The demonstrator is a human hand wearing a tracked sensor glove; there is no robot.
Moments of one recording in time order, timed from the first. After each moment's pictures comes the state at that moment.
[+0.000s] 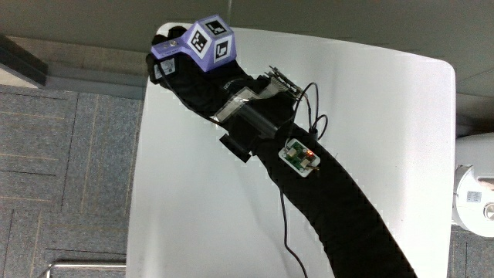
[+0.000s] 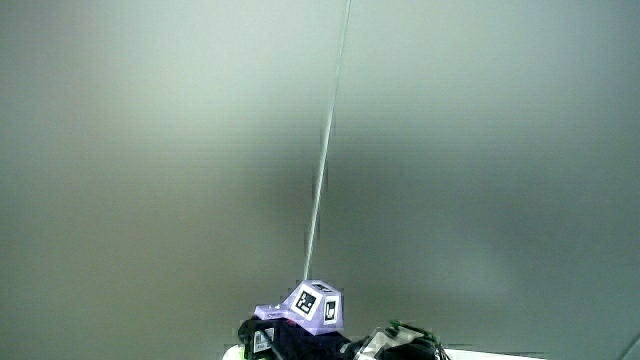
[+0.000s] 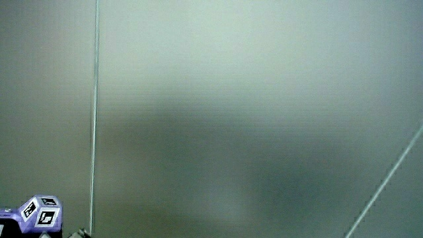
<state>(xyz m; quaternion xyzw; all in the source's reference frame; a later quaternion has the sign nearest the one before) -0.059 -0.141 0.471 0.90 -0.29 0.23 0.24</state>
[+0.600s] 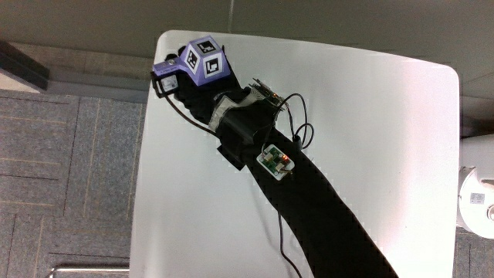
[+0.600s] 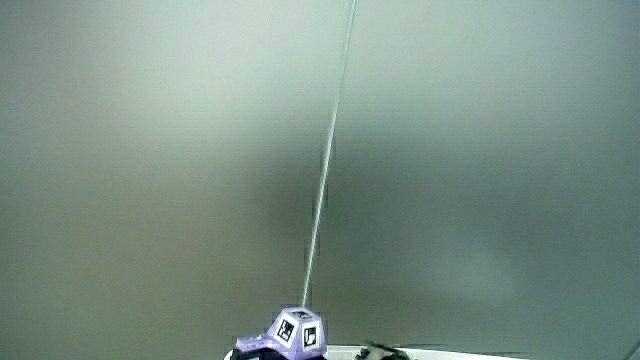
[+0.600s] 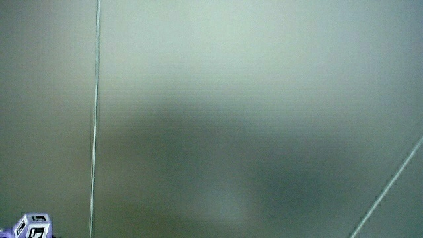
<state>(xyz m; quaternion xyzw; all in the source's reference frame) -0.051 -0.135 0.530 0.91 -0.23 0.16 0.31</state>
